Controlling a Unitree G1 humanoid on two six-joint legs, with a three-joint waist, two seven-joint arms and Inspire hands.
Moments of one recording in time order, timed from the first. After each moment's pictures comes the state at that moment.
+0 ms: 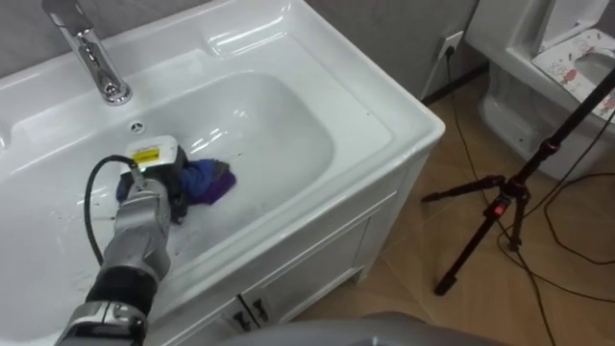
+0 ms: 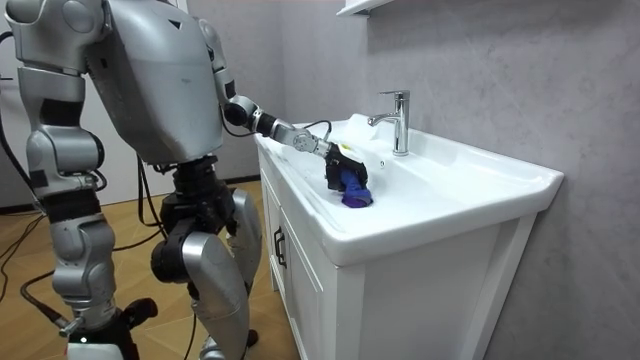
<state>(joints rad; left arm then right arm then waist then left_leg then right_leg) -0.10 0.30 -0.03 0.65 1.27 0.23 -0.05 0.26 -0.23 -0.10 1.11 -0.32 0.26 0.20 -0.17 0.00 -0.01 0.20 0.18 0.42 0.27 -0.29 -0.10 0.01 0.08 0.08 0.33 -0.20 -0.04</state>
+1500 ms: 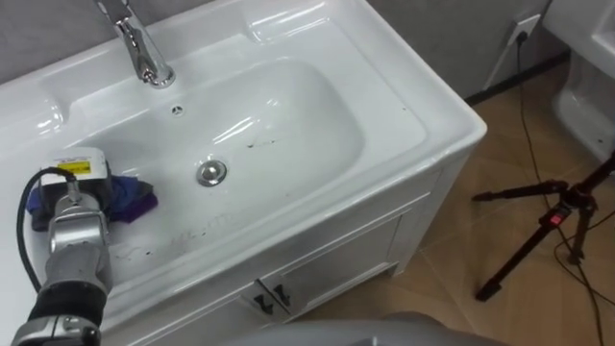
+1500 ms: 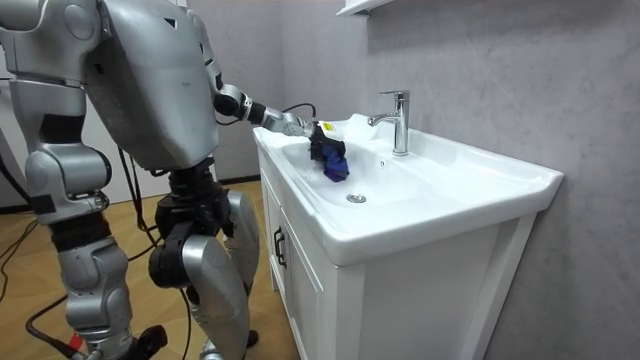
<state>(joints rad) -0.06 0.41 0.08 0.68 1.45 0.23 -0.01 0.18 -0.31 -0.14 1.18 -0.32 0.20 0.12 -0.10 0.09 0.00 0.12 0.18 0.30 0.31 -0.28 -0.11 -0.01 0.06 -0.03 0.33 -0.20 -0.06</state>
